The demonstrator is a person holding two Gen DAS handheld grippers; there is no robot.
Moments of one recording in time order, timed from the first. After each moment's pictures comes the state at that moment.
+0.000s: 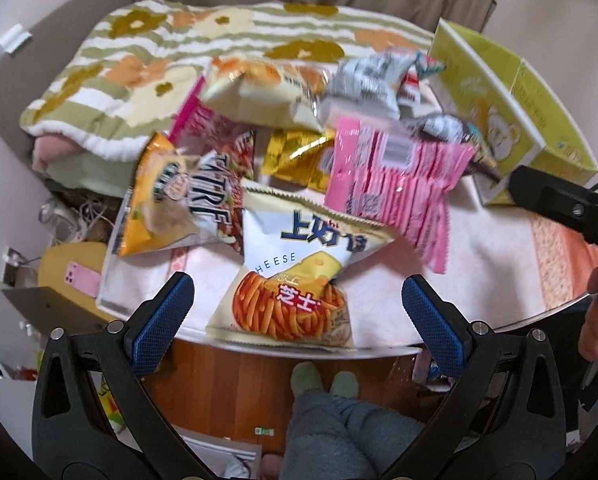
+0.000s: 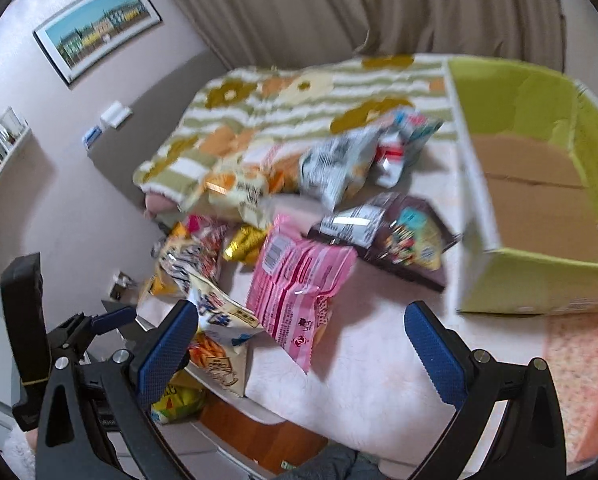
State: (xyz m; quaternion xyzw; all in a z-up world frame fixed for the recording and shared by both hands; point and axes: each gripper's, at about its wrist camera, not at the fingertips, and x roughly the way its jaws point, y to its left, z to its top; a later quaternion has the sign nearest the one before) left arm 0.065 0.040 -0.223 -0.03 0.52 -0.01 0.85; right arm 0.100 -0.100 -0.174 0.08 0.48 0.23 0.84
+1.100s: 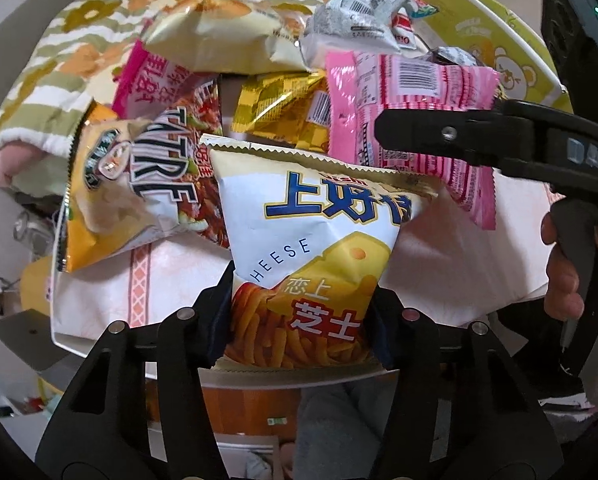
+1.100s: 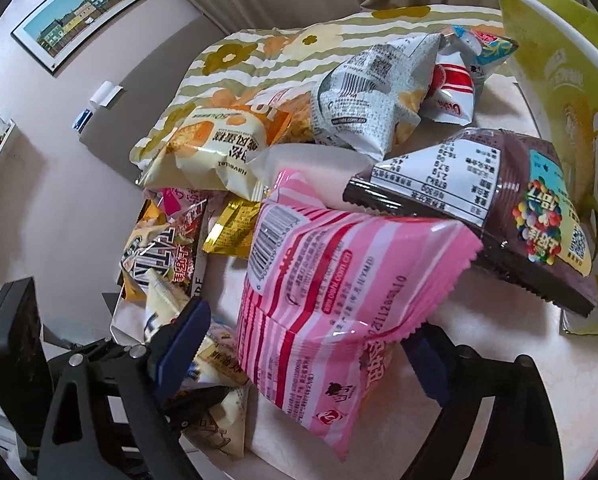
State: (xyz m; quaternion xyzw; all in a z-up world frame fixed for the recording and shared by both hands) left arm 0.077 0.050 -0.271 0.00 0.55 -0.08 0.83; right arm 0.152 -0.064 -0.243 0.11 0.53 0.25 0.80
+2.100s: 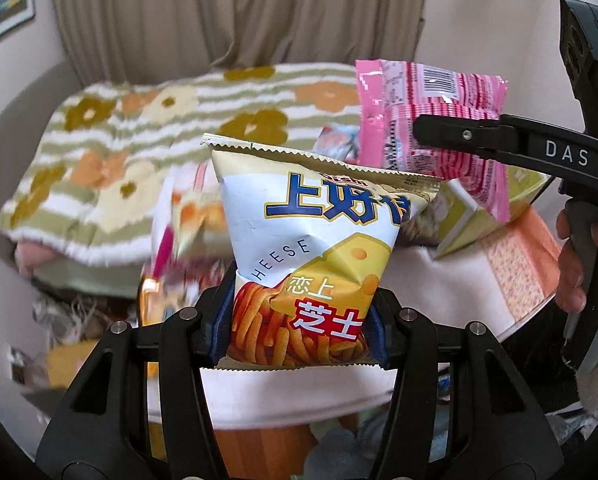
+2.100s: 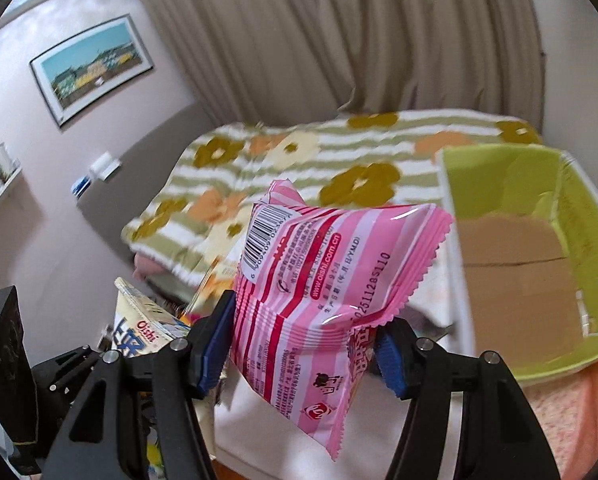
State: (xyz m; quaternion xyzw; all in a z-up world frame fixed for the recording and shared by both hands) left arm 0.098 0.026 -0.124 0.04 0.42 -0.12 0.90; right arm 0.135 -0.121 -0.087 0.09 0.39 0.17 0.90
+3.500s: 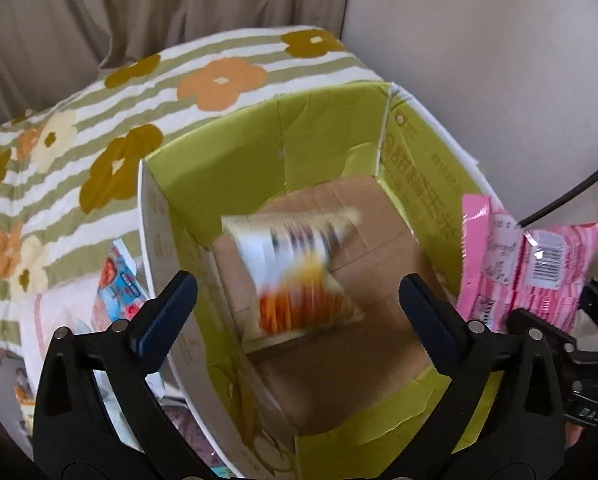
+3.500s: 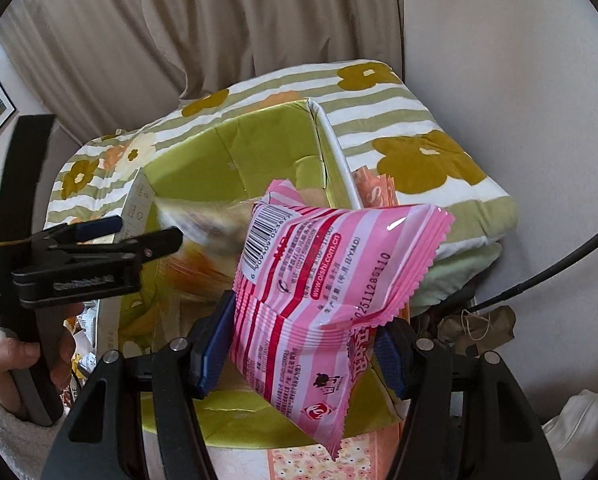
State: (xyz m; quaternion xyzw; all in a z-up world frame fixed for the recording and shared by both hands) left arm 0.341 -0.273 -0.158 0.08 0.51 -0.21 0.83; right arm 0.193 -0.370 -0.121 0.12 0.48 -0.02 0.87
